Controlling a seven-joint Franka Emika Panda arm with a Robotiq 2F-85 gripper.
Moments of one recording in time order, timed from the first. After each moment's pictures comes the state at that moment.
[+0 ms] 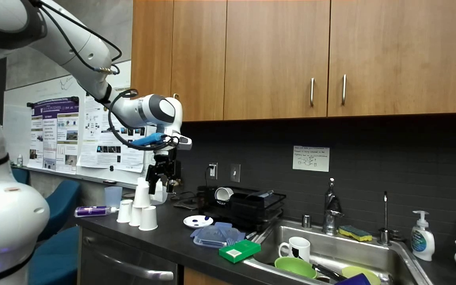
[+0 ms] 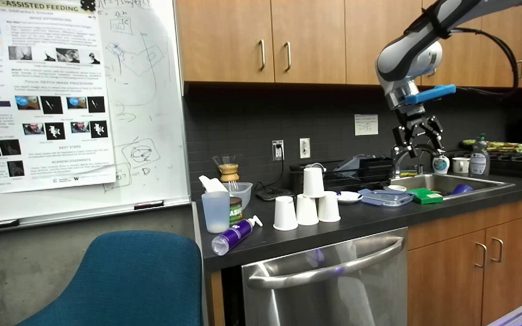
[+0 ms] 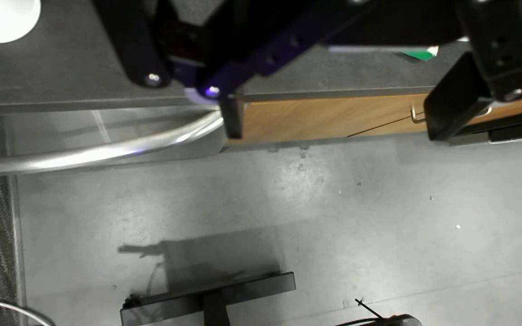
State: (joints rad) arm -0.08 -0.34 0.01 -2.32 -0.18 1.68 0.18
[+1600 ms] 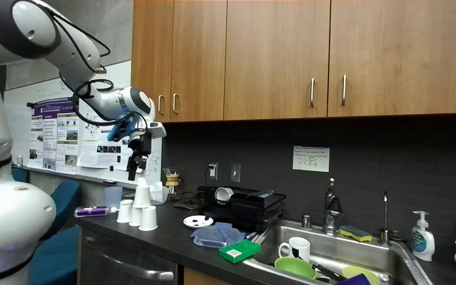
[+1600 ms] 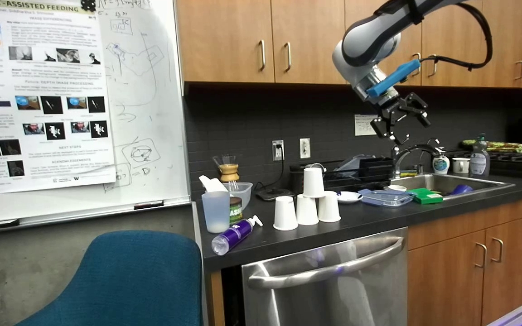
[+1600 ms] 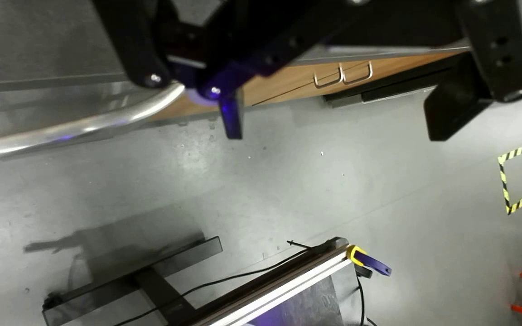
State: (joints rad) arm 0.03 -0.26 0.20 -2.12 -0.24 1.33 0.63
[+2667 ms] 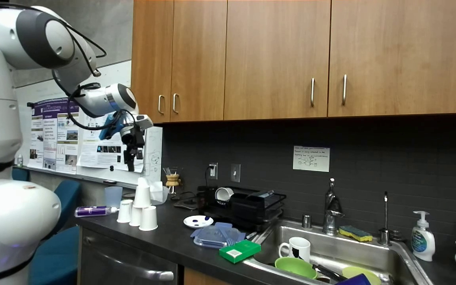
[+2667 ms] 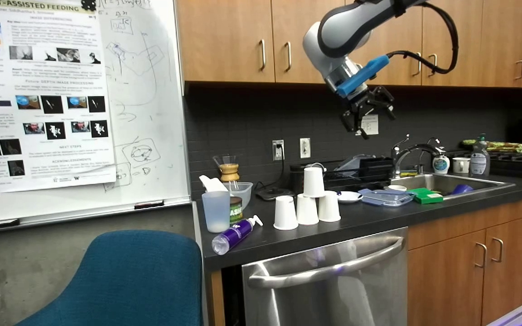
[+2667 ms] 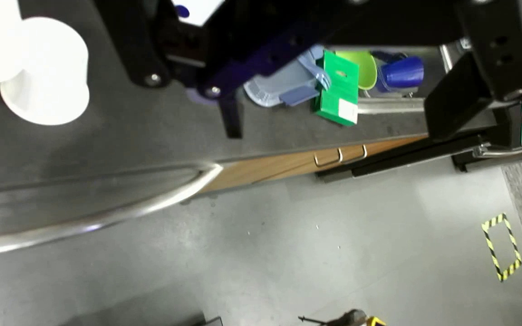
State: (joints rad) arm 0.14 -0.16 0.28 -1.97 -0.33 1.37 0.80
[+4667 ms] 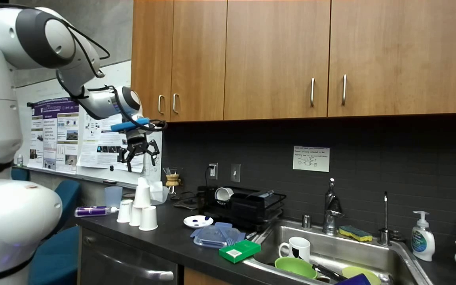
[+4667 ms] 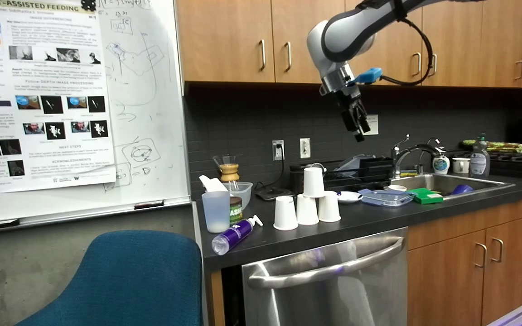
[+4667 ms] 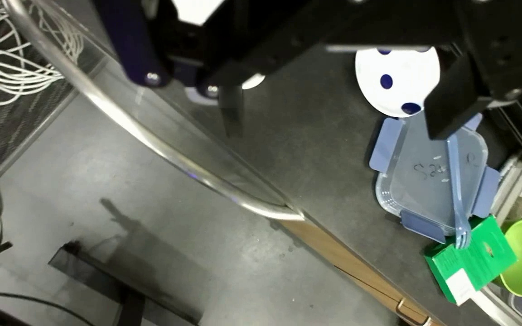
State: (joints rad) arm 0.17 -0.16 0.22 -2.00 -0.30 1.59 -0.13
